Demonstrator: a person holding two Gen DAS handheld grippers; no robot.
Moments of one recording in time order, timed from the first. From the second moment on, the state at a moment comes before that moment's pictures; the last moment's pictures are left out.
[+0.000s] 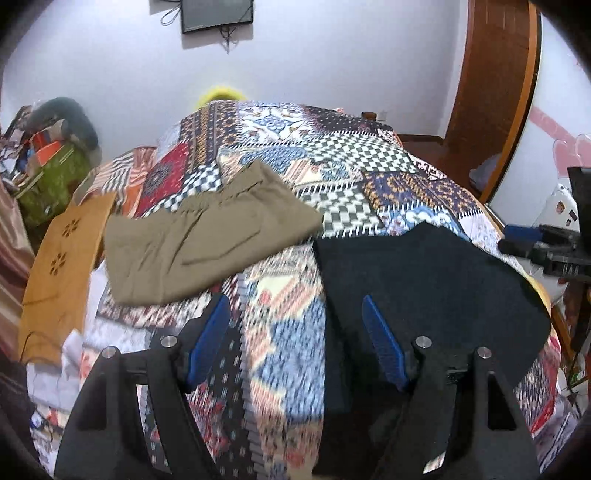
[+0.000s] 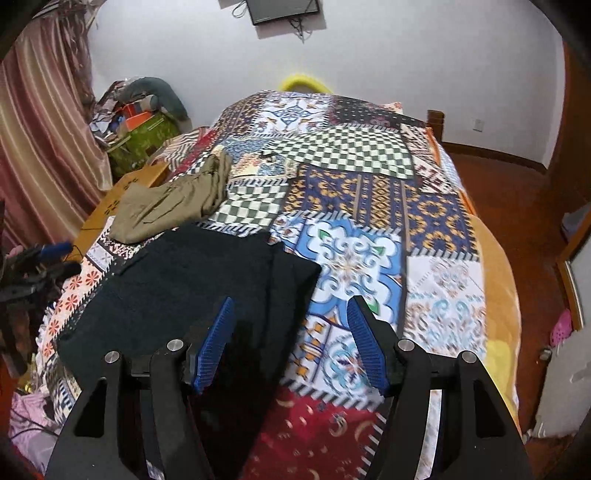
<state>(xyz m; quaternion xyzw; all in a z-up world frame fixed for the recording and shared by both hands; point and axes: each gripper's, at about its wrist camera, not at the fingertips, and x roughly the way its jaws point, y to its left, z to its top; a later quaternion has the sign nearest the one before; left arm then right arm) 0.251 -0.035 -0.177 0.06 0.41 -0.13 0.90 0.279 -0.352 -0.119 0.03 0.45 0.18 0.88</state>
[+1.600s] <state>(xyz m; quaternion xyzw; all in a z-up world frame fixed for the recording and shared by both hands) 0.366 -0.114 -0.236 0.09 0.49 -0.18 0.85 0.323 -0.340 -0.169 0.05 0.46 0.19 0.86</state>
